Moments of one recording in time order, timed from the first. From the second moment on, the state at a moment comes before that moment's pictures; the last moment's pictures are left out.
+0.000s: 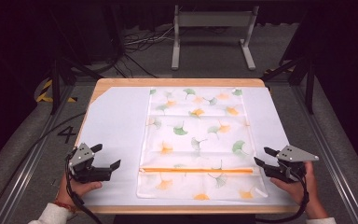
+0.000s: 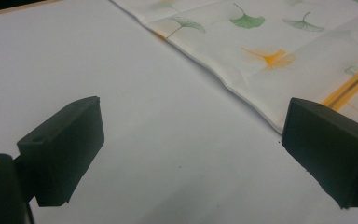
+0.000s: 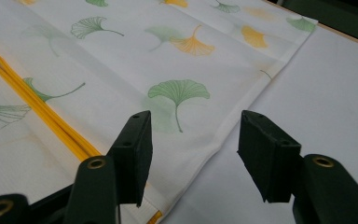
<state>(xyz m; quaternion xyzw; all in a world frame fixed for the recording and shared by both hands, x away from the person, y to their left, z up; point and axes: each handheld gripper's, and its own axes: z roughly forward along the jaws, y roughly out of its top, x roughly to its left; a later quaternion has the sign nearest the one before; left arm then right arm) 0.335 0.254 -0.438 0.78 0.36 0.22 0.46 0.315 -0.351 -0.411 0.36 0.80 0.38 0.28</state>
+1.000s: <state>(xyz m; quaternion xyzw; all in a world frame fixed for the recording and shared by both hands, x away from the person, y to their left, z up) 0.322 0.229 -0.437 0.81 0.32 0.20 0.45 0.340 -0.290 -0.401 0.34 0.82 0.37 0.27</state>
